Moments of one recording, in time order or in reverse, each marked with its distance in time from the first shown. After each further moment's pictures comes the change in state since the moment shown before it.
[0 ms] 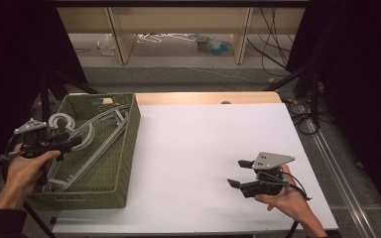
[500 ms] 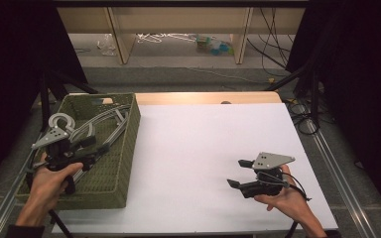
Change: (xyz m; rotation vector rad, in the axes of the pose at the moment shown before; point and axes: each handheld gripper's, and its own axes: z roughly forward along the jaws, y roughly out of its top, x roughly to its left) left arm -0.073 -0.009 0.002 -0.115 -0.218 0.034; right arm 0.001 -0.001 0.001 -0.006 -0.004 0.012
